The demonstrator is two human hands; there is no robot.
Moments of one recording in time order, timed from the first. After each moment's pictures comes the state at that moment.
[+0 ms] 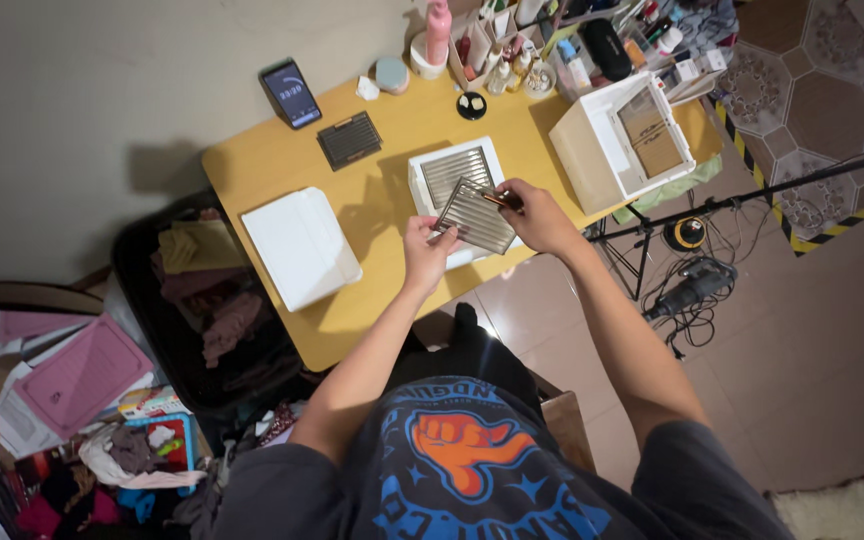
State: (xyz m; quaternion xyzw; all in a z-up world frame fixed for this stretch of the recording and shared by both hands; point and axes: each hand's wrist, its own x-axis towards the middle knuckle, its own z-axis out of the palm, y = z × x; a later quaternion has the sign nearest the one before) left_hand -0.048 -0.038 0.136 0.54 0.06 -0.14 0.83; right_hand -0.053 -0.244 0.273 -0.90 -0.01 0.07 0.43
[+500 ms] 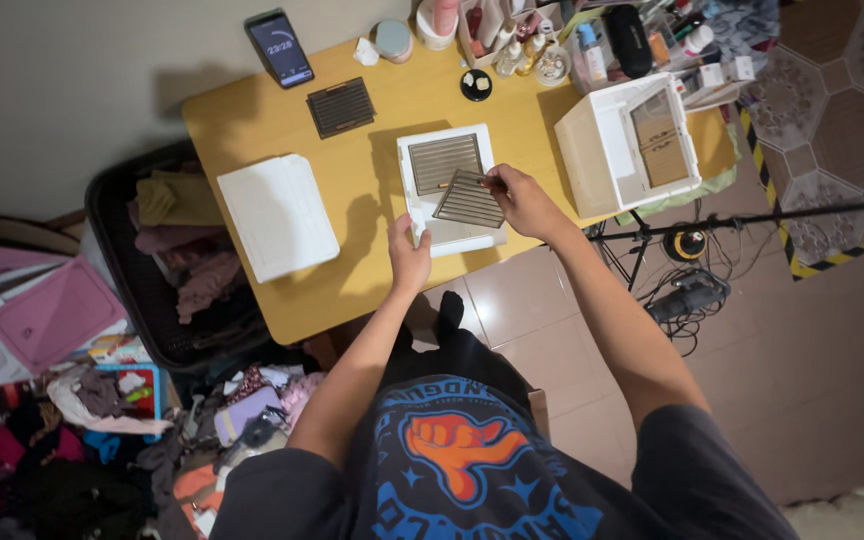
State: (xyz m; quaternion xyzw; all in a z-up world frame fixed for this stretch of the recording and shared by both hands) left_hand -0.065 -0.070 0.041 0.80 0.08 0.05 0.60; right_hand -0.007 -0.295 0.217 -0.88 -0.14 0.06 0.45
